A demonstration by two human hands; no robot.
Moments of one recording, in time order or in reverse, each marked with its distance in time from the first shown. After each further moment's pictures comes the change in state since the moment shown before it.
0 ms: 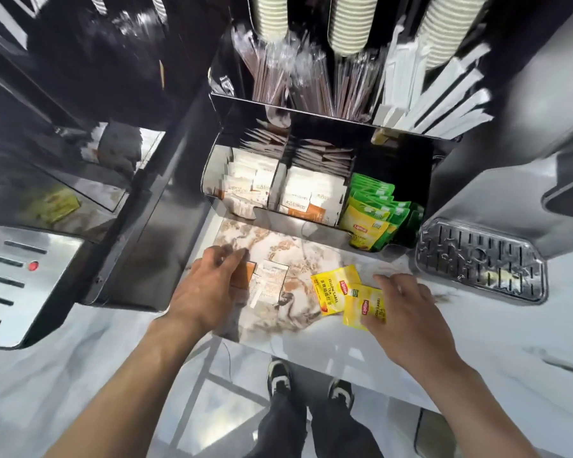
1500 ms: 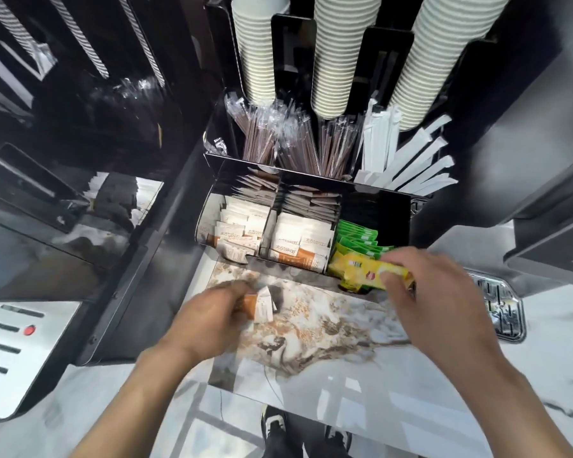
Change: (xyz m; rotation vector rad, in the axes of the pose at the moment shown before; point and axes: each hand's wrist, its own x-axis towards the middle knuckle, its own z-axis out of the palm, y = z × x) left_hand 0.003 0.031 -0.051 -0.135 0.016 0.214; right_hand 0.017 -0.018 -0.110 0.098 0.514 -0.229
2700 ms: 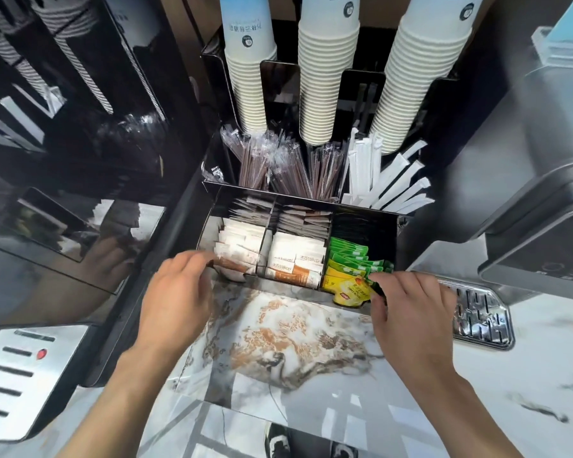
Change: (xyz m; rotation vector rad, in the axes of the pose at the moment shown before) left_hand 0.007 -0.008 -0.041 0.161 0.567 0.030; right_hand -0.012 0.003 0.034 -0.211 0.152 0.102
